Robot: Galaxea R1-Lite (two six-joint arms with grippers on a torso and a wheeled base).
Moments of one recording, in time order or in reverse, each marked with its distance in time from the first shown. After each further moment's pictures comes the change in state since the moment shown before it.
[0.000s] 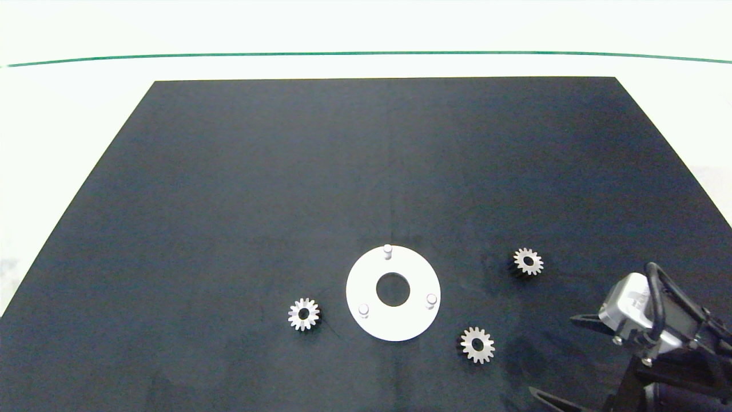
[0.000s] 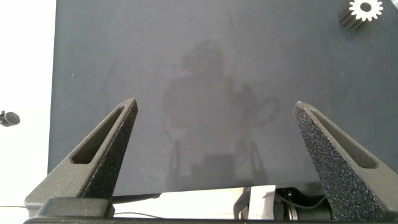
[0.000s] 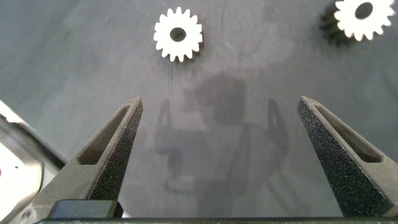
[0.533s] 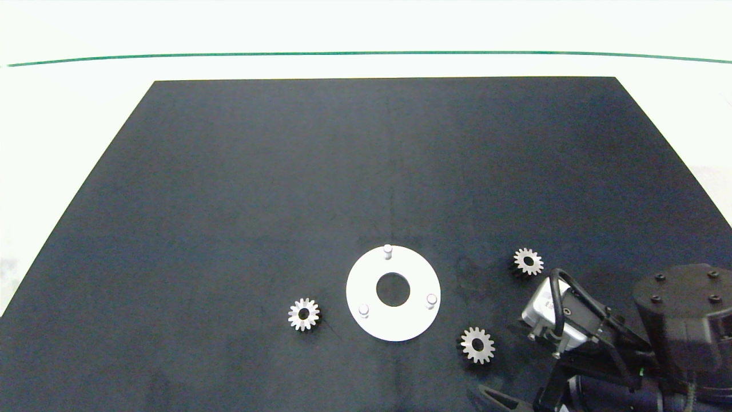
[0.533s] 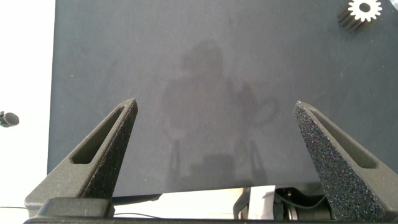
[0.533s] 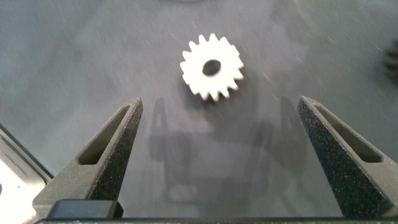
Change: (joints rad) left arm -0.002 0.001 -0.001 -0.001 -0.001 0.000; right arm 0.070 0.199 -0.006 -0.156 -0.002 0.023
